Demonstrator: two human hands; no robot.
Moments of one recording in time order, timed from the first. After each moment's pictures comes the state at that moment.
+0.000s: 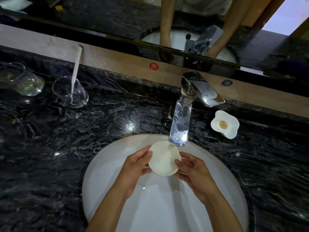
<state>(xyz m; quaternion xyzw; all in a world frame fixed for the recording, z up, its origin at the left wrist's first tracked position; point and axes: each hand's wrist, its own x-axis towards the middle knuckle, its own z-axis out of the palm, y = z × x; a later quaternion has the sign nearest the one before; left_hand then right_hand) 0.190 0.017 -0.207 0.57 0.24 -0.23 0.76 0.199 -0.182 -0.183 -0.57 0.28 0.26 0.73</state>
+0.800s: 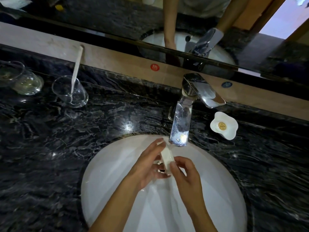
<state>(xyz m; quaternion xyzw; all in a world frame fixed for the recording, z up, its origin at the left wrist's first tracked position) 0.214 -0.012 -0.186 0.42 0.28 -0.33 0.80 0.166 -0.154 -0.184 -0.76 0.14 0.08 0.63</state>
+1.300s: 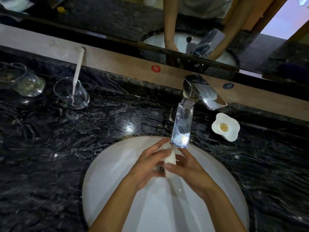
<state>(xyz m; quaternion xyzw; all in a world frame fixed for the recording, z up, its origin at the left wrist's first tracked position) 0.218 -0.008 -0.179 0.51 0.21 -0.32 0.78 0.213 -0.174 -0.180 -0.62 0.13 0.33 0.70</state>
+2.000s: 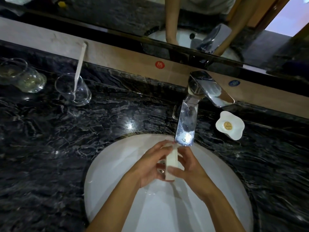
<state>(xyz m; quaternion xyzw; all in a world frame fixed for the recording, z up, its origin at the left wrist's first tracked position) 0.220 -0.005 -0.190 0.44 0.21 -0.37 0.79 0.204 -0.175 -0.191 -0.66 0.08 0.30 0.68</state>
